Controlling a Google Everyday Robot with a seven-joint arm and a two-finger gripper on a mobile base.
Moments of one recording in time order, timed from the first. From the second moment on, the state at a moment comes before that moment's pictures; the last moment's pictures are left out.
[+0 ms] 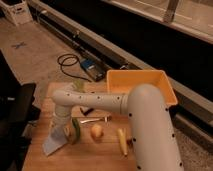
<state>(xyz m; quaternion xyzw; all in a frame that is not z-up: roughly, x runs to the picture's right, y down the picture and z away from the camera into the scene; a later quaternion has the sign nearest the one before) -0.257 0.237 0.803 -0.27 -0.44 -0.53 0.67</state>
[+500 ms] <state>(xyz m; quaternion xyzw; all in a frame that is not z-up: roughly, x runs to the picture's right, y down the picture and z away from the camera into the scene) -0.255 0.236 0.804 -0.27 -0.44 -0.53 0.67</state>
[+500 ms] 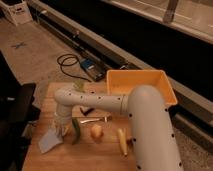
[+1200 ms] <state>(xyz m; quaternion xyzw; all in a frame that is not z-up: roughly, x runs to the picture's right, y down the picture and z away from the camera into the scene) -0.259 0.213 0.776 -0.21 -0.43 -0.53 0.70</state>
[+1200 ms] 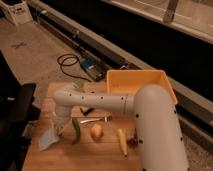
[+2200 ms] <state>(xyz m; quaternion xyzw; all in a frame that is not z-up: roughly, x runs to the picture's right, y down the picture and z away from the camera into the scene) -0.189 0.022 0.757 -0.07 -0.33 -0.46 0.82</state>
